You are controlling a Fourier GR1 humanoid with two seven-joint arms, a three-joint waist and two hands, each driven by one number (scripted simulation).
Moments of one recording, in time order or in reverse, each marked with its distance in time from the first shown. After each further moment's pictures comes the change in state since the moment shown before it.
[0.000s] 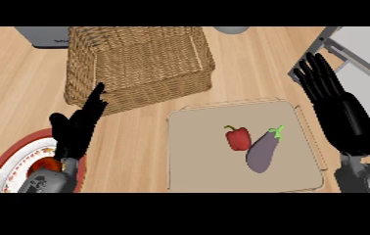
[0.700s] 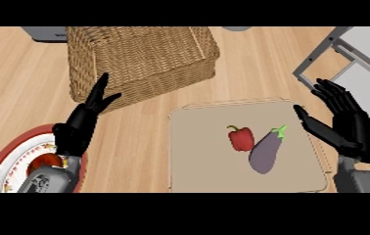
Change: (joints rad) left arm -0.027 -0.007 -0.016 -0.076 -0.117 -0.009 -0.075; right arm 0.052 0.088 -0.158 0.301 0.160 -0.219 -0.199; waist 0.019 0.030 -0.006
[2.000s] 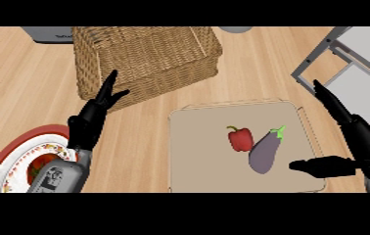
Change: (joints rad) left arm -0.044 -0.072 0.022 0.053 -0.058 -0.023 0.014; right arm 0.109 -0.249 0.185 -0.329 0.286 0.181 0.251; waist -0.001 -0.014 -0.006
